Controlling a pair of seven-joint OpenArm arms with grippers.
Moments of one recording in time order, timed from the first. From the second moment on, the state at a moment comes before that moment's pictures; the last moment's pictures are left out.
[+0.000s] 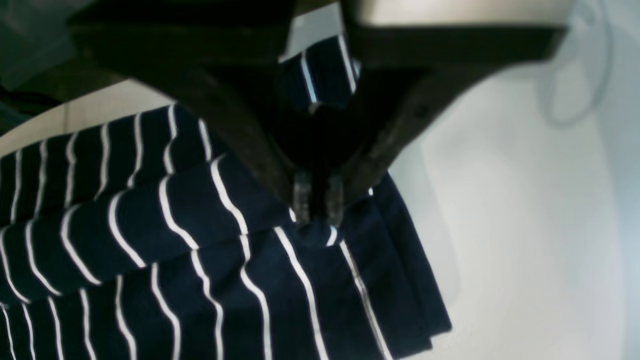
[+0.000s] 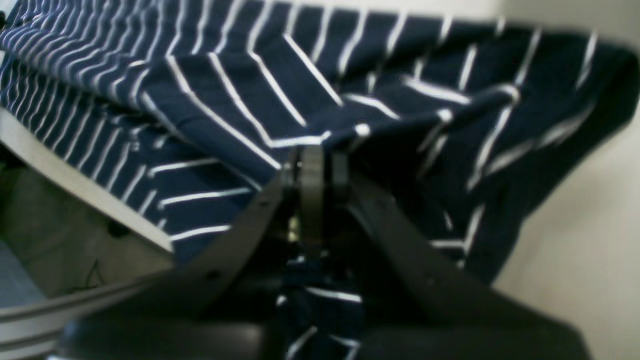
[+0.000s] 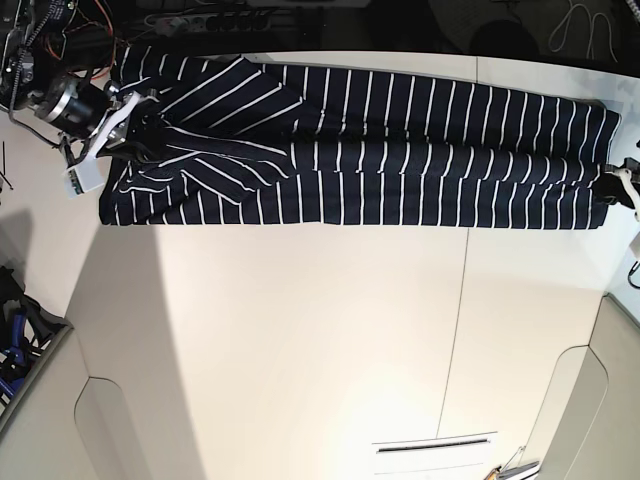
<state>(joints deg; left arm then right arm) 3.2 -54.1 -7.4 68.4 -55.9 -36.2 57.9 -23.0 15.2 21.1 108.0 45.7 32.8 -61.6</state>
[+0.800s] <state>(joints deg) 3.8 -53.8 -21.1 68.4 -57.2 -34.6 60.4 -20.3 11.4 31.3 110.0 48.4 32.8 -63.0</state>
